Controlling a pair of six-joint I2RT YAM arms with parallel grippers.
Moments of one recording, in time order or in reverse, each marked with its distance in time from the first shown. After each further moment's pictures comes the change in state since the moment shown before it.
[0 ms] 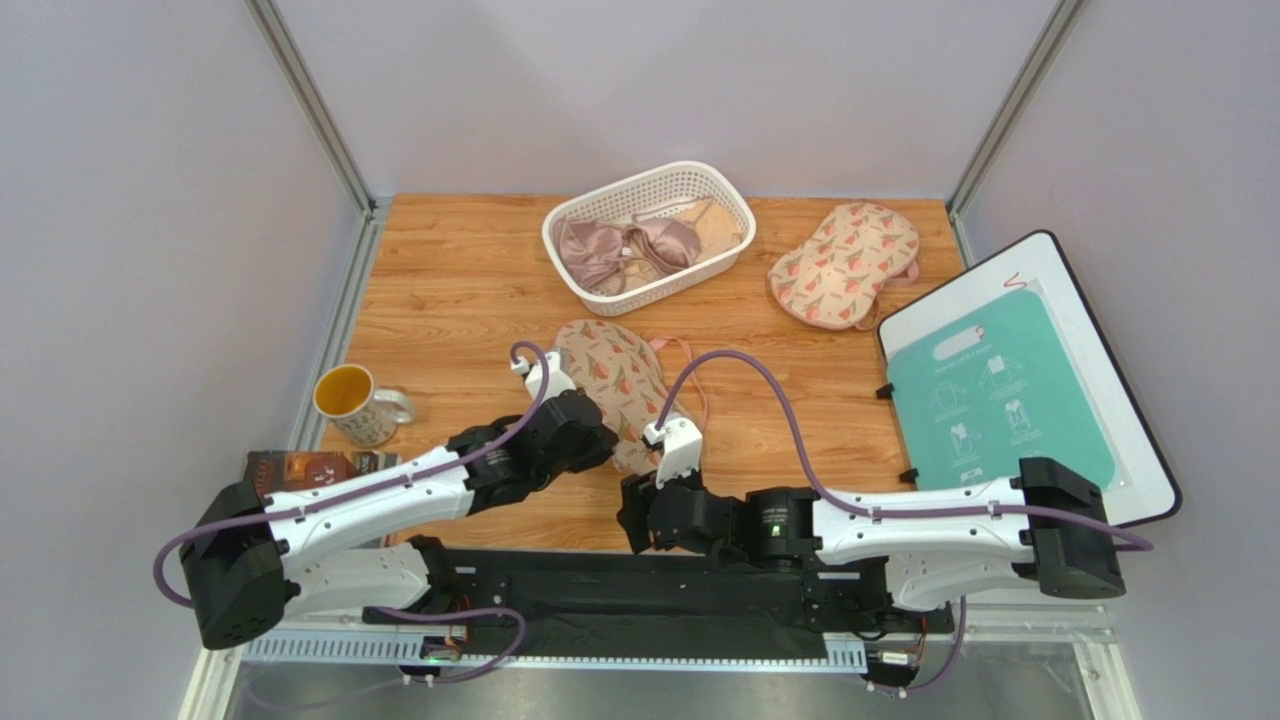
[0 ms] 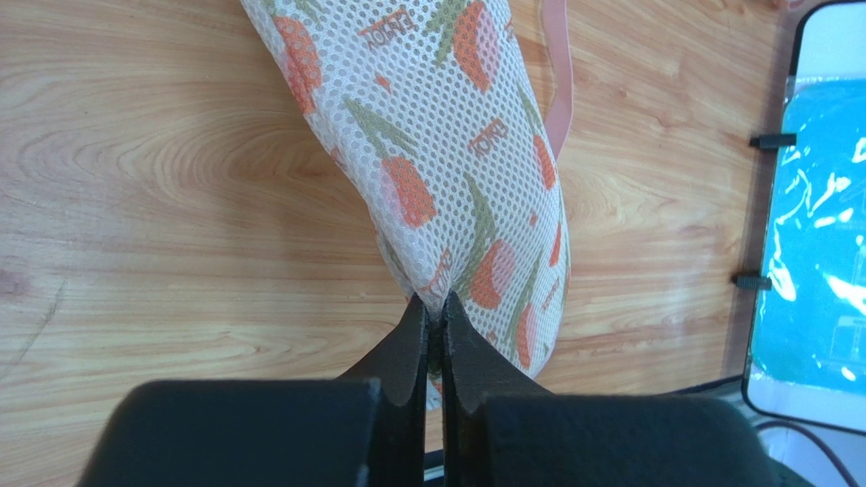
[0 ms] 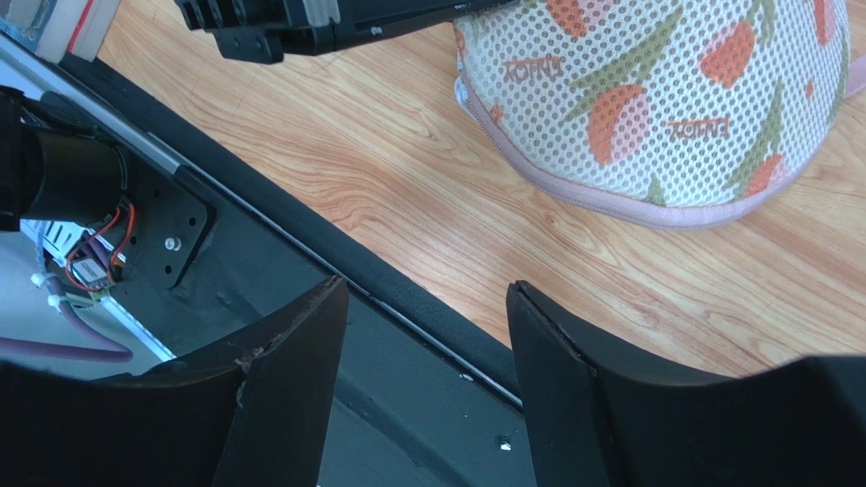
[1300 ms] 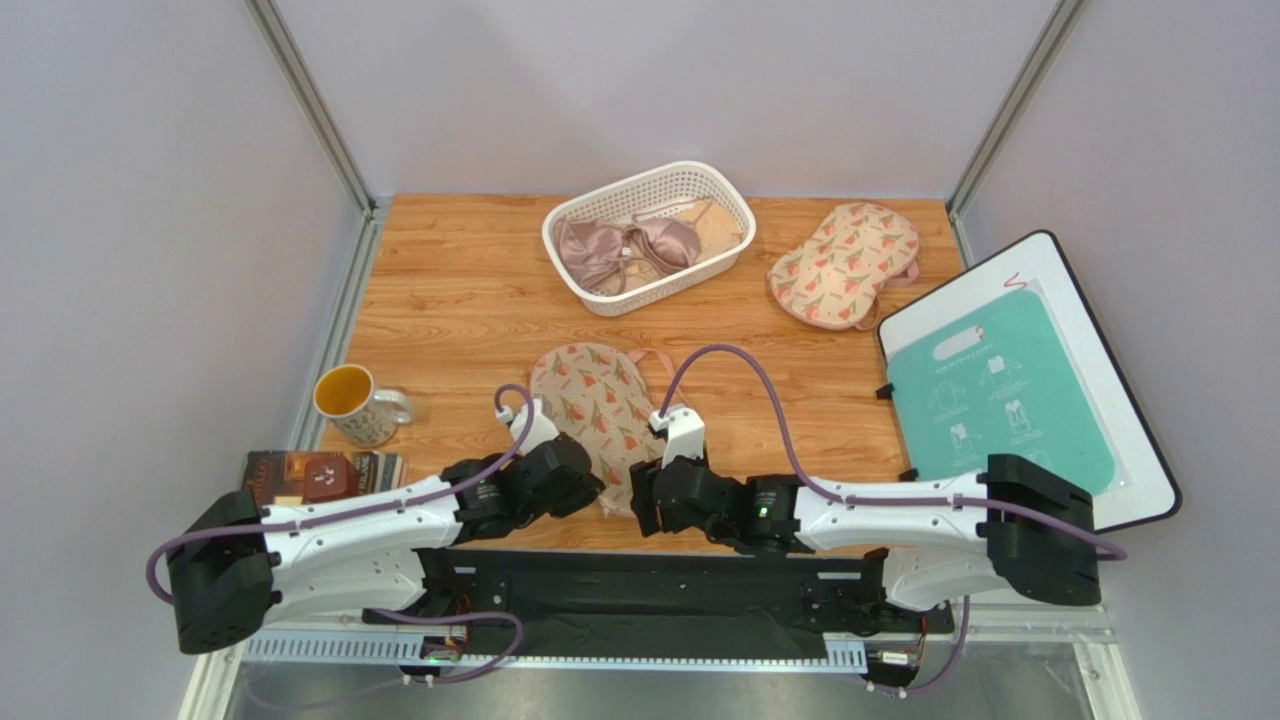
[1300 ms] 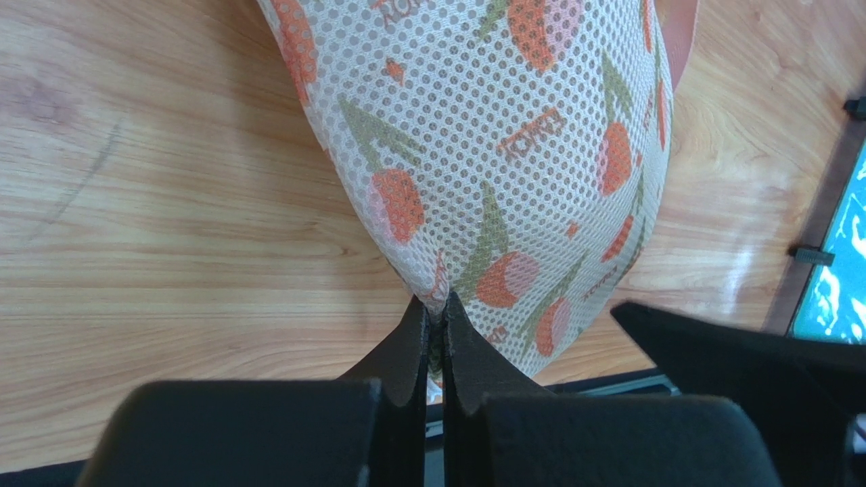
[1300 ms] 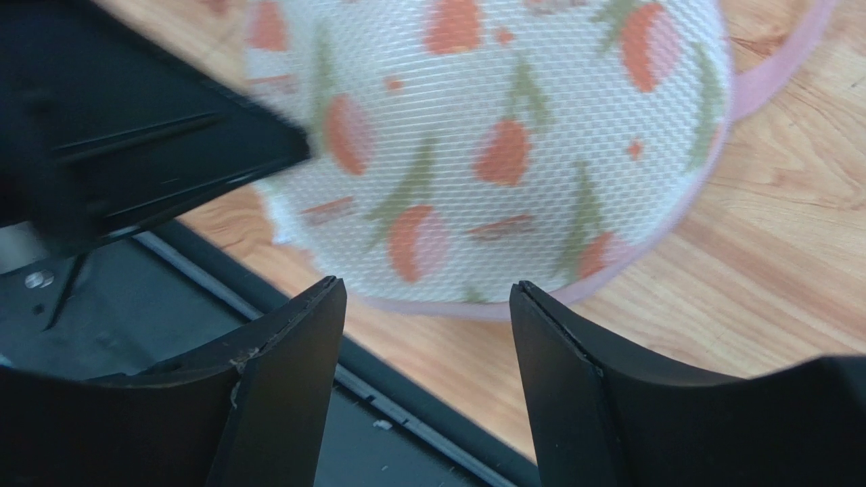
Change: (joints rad) left arm -0.081 -0.121 -0.227 -0.008 0.034 -0.209; right arm -0.175 0.087 -0.127 0.158 -0.120 -0.080
